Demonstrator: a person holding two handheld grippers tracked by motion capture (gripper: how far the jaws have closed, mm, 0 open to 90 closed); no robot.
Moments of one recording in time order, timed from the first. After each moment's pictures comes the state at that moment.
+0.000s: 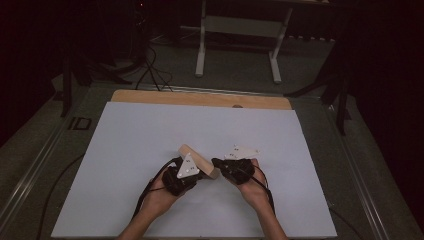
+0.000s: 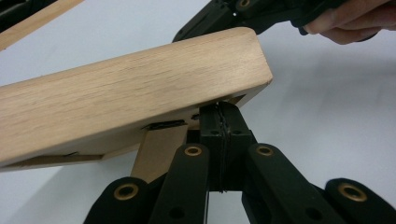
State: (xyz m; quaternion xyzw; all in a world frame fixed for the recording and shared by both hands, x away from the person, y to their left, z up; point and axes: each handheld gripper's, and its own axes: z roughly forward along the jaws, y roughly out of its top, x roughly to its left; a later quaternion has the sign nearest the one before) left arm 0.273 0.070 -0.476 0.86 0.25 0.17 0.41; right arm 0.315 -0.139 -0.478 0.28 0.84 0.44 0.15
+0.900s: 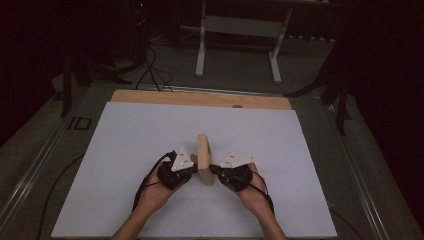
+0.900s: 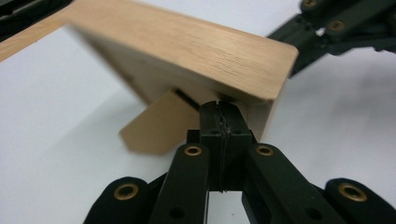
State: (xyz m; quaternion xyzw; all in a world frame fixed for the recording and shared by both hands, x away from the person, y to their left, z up) left arm 0.286 0.085 -0.475 0.85 0.28 0.18 0.41; right arm 0.296 -0.132 -0.476 0.24 0.86 0.42 0.16
